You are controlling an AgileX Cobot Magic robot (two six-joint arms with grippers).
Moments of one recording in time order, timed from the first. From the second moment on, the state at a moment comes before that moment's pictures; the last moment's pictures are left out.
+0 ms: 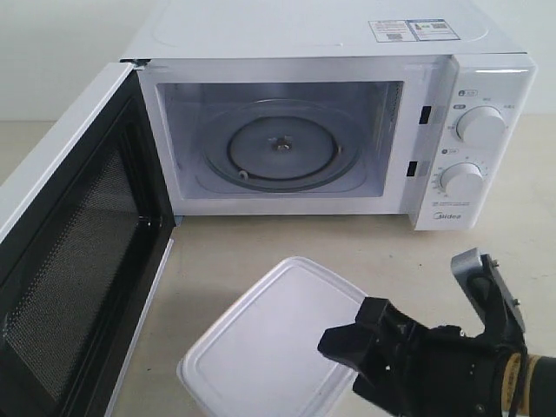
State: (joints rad) left arm 0.03 0.00 0.00 0.16 0.34 -0.29; right arm 0.73 1.42 -0.18 -0.36 -0.60 1.56
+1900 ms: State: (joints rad) left arm 0.03 0.00 0.00 0.16 0.34 -0.29; right arm 0.91 1.48 -0.29 0.14 -0.37 1.39
